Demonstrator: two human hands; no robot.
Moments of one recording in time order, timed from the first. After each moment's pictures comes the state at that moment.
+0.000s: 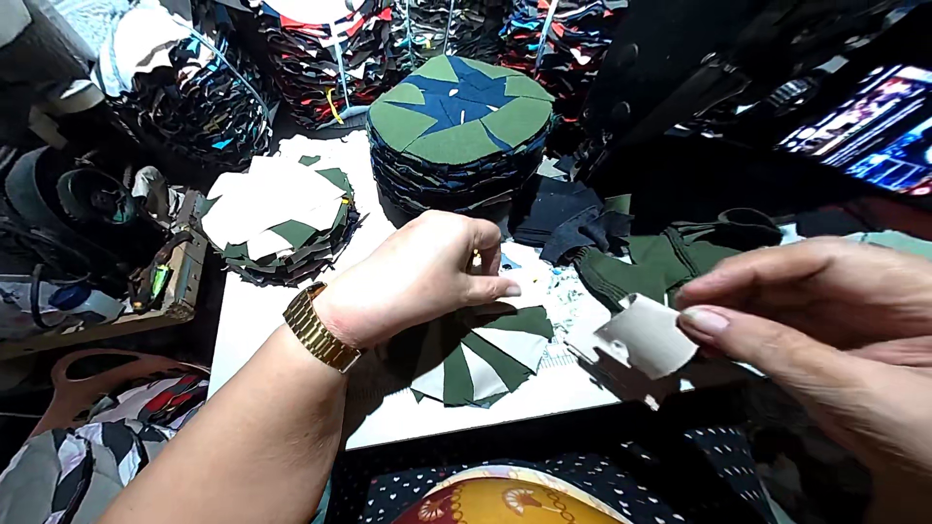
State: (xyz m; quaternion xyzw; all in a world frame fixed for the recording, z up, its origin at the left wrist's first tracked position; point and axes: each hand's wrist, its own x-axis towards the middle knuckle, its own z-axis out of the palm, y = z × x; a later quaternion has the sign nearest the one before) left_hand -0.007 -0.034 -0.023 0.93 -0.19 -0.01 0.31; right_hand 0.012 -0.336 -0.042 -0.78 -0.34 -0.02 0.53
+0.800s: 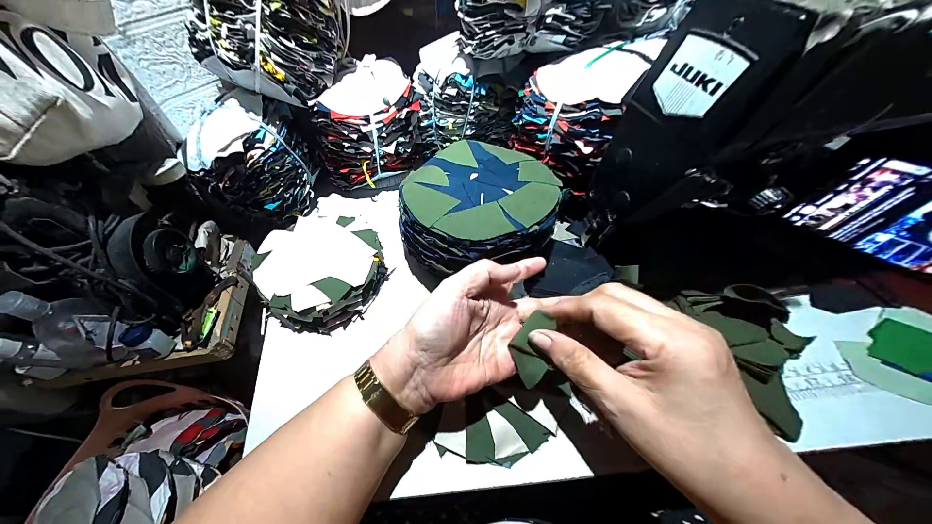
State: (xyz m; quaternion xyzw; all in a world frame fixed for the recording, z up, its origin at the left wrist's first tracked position) left_hand -0.020 -0.056 -0.021 0.37 0.01 -0.23 0.90; right_hand 0.014 -0.245 -0.042 -0.82 -0.35 -0.16 0.43
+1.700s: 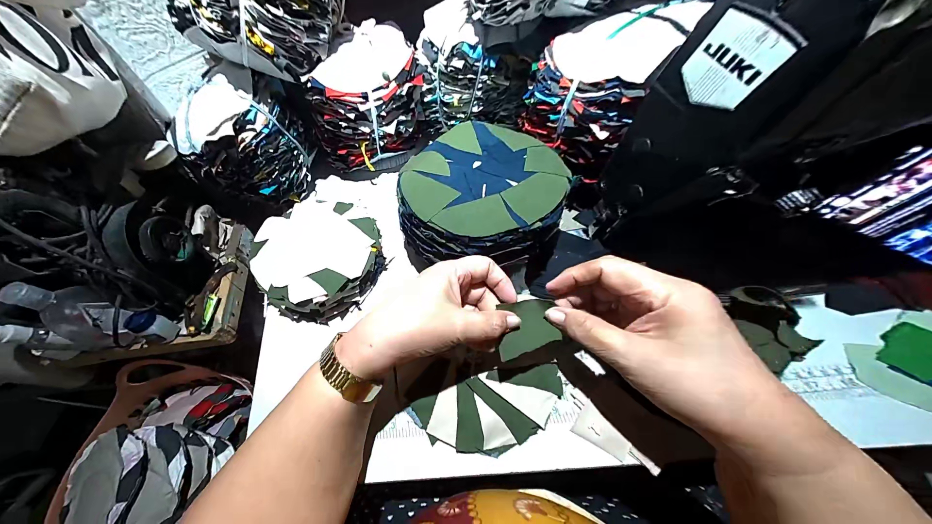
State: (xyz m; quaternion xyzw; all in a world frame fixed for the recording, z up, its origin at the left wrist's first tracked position) left_hand -0.006 -0.026 -0.016 0.74 -0.08 -0.12 0.65; right_hand 0.052 -0.254 -0.034 -0.80 -0.34 0.01 0.50
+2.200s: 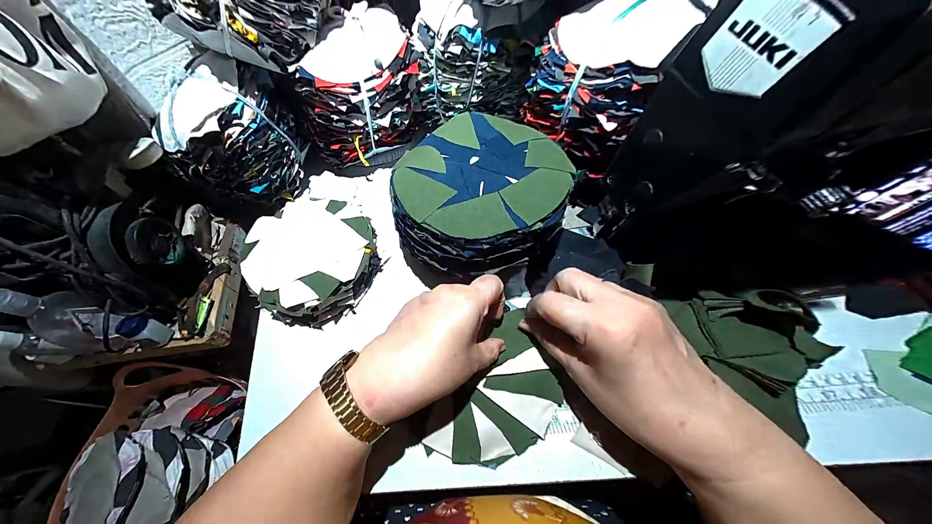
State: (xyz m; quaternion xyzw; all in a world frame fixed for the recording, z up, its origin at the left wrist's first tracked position) left_hand -0.014 -0.046 -0.021 0.95 -0.07 -0.03 0.29; right_hand 0.057 -0.243 -0.050 -0.82 -0.48 -0.14 0.26
